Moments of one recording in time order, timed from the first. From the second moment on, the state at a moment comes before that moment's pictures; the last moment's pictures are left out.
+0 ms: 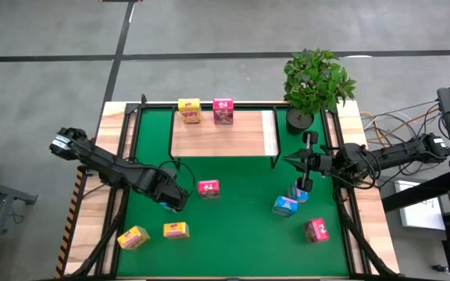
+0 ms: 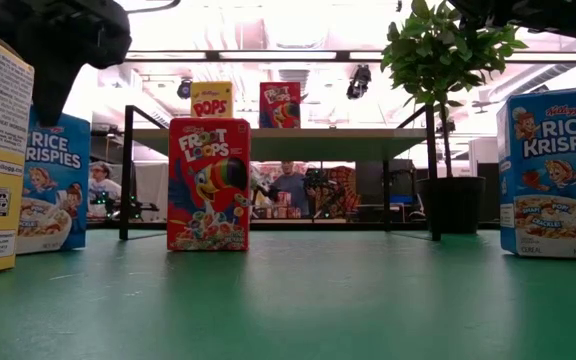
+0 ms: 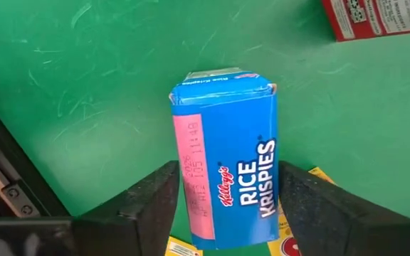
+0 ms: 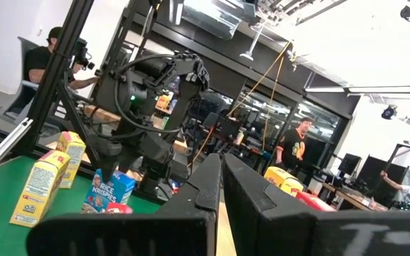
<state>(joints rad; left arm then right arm) -0.39 1.44 1.13 -1.21 -0.04 -1.55 0.13 0.70 0.27 0.72 0.11 -0.48</state>
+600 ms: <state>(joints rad) -0.38 1.44 1.32 -1.21 -0.06 -1.33 0.13 0.65 0.27 0.70 0.10 -0.47</state>
